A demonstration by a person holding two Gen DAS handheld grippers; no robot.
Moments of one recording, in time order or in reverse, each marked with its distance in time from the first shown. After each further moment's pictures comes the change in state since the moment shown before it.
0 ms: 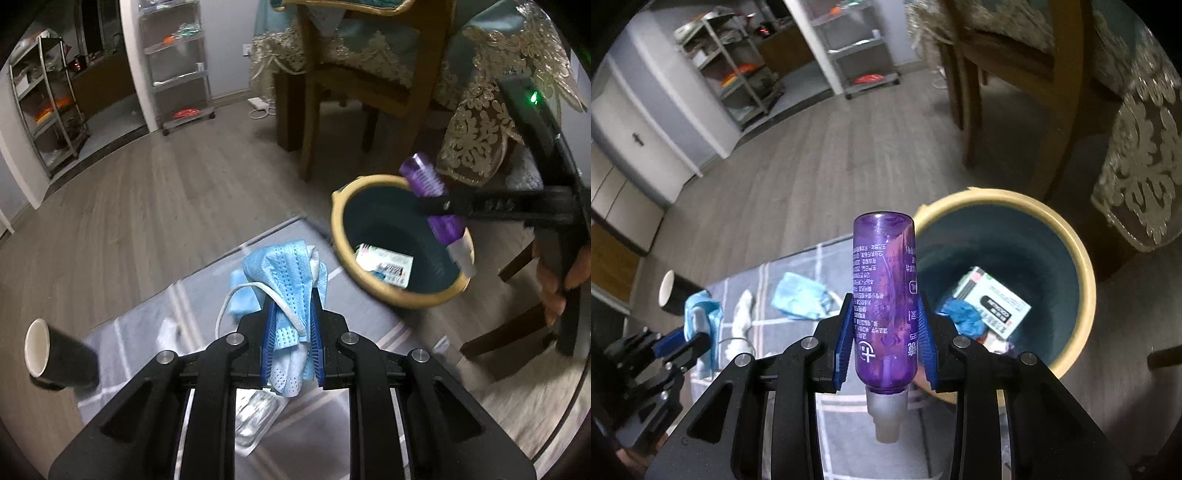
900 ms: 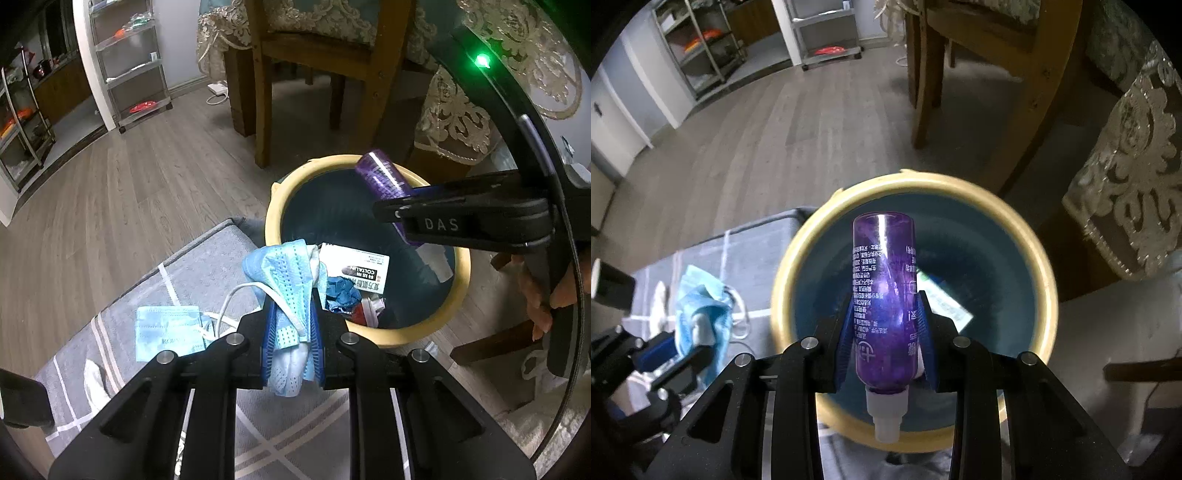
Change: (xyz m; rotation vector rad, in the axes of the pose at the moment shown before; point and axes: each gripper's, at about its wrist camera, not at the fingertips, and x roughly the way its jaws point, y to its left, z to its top) left arm 0.092 -0.064 0.027 0.064 0.073 -0.076; right arm 0.048 -0.040 0.016 -0.067 0.077 -0.225
